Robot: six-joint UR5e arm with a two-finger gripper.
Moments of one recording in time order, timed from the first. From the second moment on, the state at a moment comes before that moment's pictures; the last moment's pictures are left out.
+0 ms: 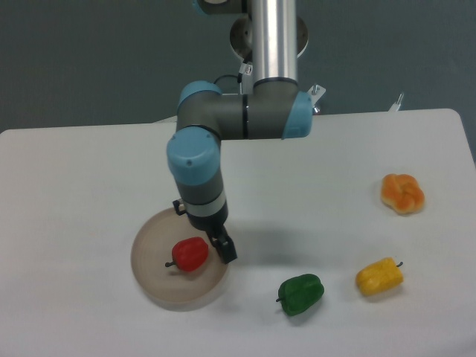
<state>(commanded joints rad) 2.12 -2.14 -1.37 -1.08 1.57 0.98</state>
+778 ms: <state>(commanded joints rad) 2.09 -2.17 -1.40 -1.05 1.54 0.92</state>
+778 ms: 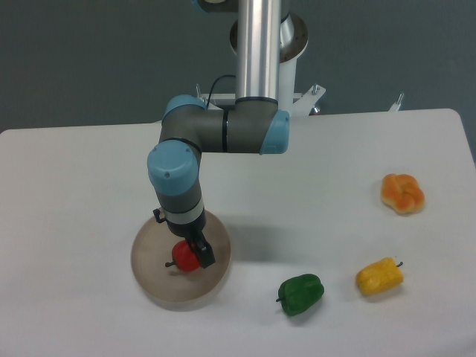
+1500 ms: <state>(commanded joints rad) 2.09 -2.19 -1.41 -1.01 1.49 0.86</state>
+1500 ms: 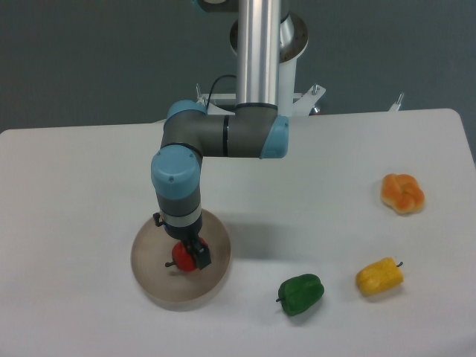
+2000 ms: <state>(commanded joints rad) 2.10 -2.21 -1.42 -0.99 1.49 0.87</state>
